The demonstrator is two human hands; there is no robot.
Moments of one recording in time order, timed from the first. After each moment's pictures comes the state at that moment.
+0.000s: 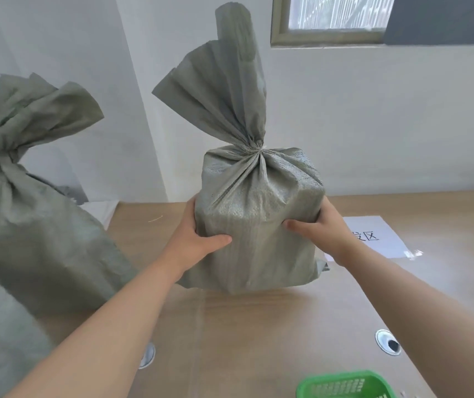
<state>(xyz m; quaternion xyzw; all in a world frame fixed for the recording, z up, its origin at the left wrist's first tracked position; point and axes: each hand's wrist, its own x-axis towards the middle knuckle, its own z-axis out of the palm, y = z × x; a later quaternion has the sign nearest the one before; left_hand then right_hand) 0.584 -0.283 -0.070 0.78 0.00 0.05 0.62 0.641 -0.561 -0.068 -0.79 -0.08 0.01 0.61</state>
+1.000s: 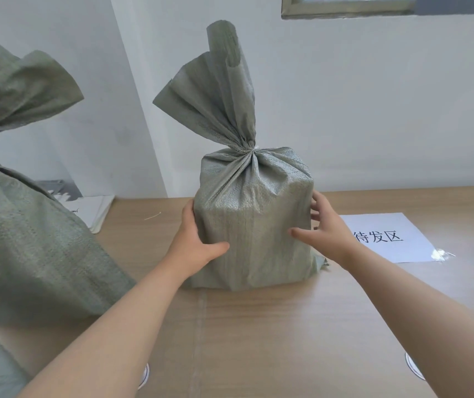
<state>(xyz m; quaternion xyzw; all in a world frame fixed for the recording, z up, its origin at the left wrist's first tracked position) 0.644 -0.268 -0.134 0.84 0.06 0.07 0.53 0.701 -0.545 -0.129 -0.84 -0.10 0.01 0.54</state>
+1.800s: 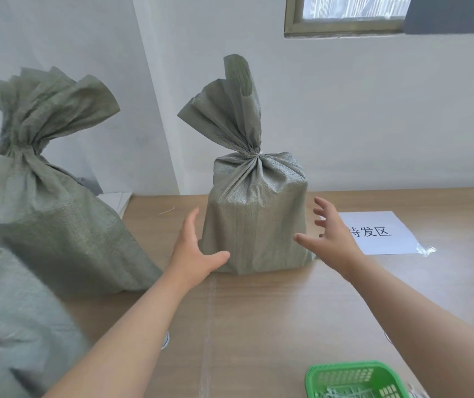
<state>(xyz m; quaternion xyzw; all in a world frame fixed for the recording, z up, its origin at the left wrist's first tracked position) 0.556 -0.268 -0.108 0.85 0.09 0.07 0.52 0.622 -0.550 -0.101 -0.86 -0.05 -0.02 0.51</state>
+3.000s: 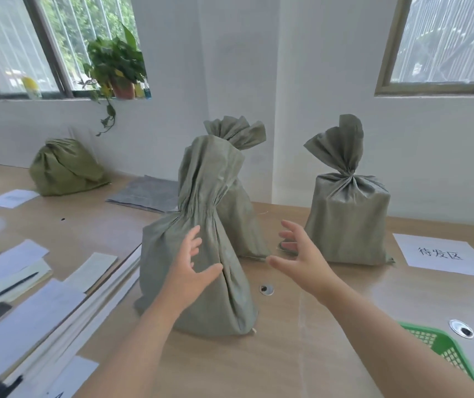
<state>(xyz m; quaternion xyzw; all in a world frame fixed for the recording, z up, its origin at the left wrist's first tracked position) 0.184 -0.106 -0.006 0.82 0.17 0.18 0.52 0.303 -0.329 0.002 -0.80 -0.23 0.08 0.56</state>
